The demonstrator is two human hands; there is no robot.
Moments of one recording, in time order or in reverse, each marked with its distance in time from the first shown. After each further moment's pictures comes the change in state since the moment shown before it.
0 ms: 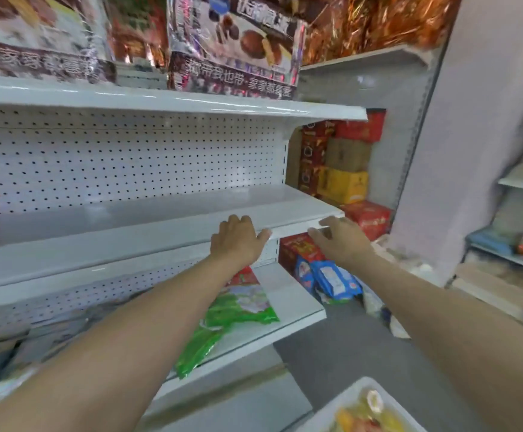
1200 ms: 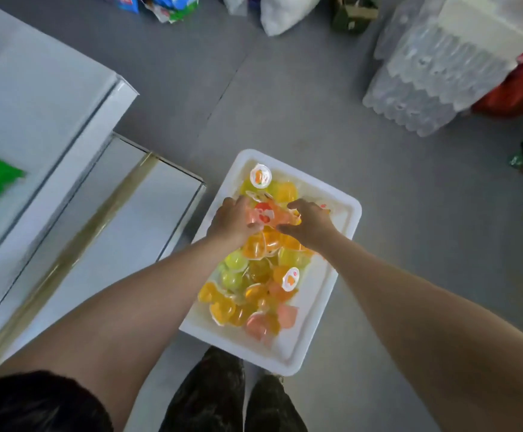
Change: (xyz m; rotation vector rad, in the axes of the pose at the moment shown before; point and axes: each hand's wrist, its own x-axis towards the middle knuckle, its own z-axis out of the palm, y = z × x) left_hand -0.064 0.095 0.579 -0.052 -1.097 0.260; right_hand -0.207 0.407 0.291 0.154 -0.653 1.032
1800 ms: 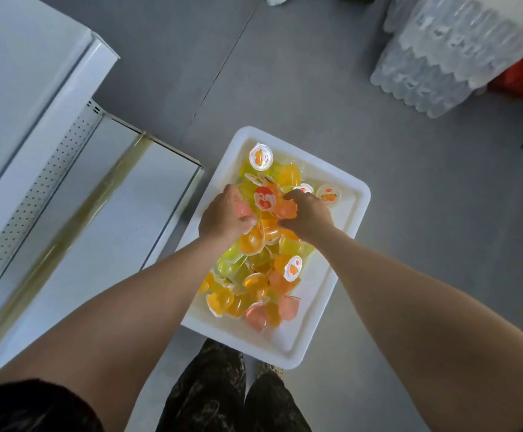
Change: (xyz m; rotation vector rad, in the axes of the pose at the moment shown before) left_hand 0.009 -0.028 0.034 -0.111 0.140 -0.081; right_hand 0.029 0.020 0.040 -0.055 0.067 -0.025
